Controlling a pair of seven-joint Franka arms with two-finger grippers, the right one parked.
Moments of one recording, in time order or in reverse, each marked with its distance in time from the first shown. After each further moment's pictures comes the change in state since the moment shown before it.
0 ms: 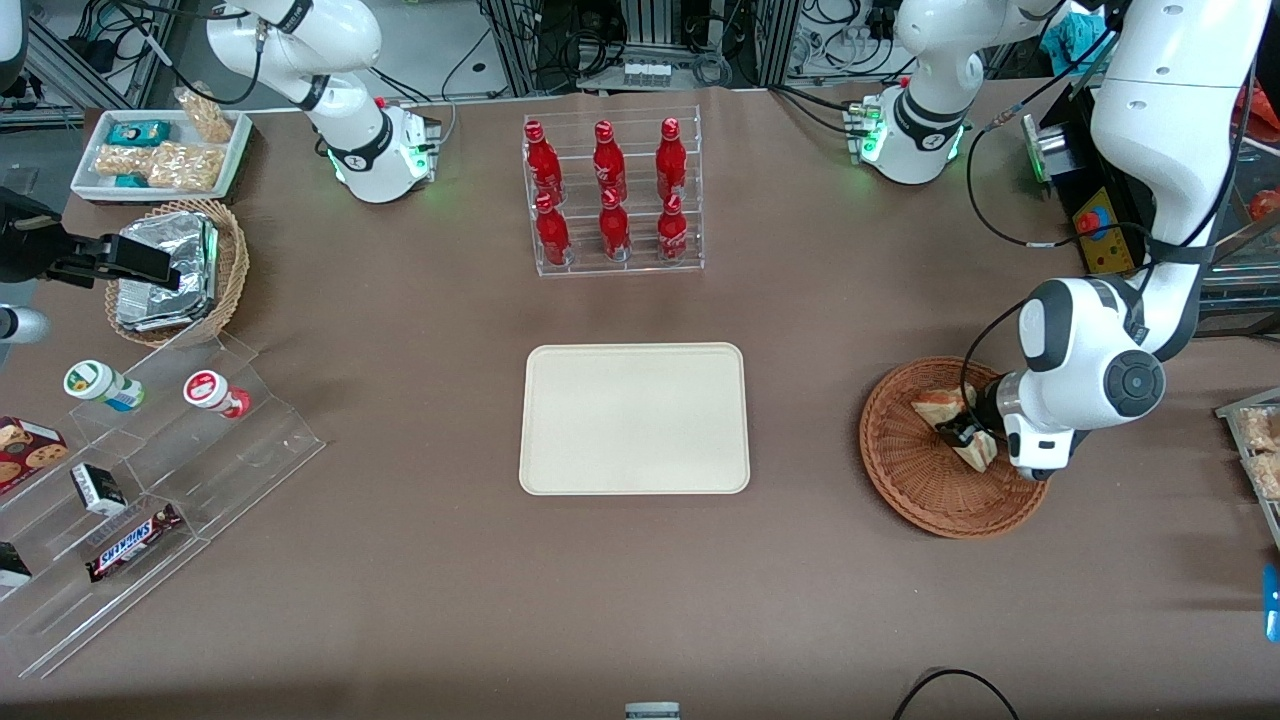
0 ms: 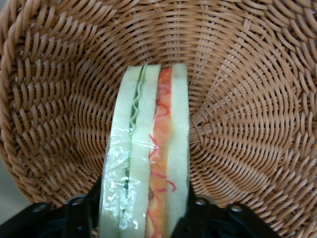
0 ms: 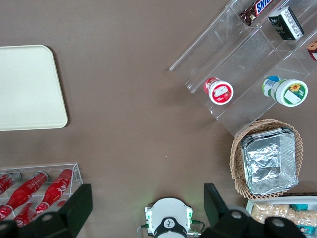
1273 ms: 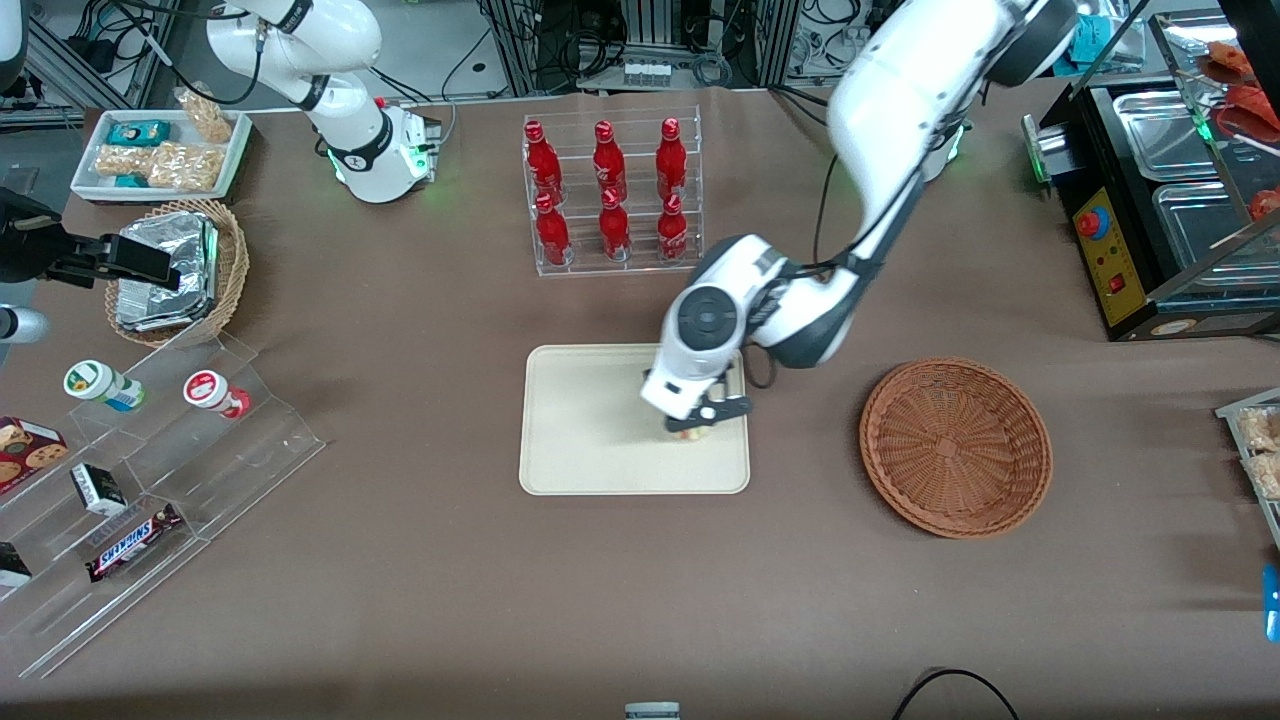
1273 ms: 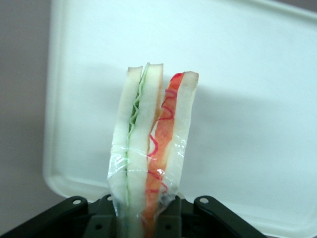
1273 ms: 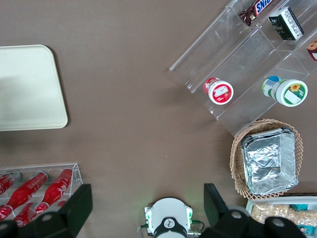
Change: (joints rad) arm -0.741 0.270 -0.014 0.497 0.032 -0.129 -0.224
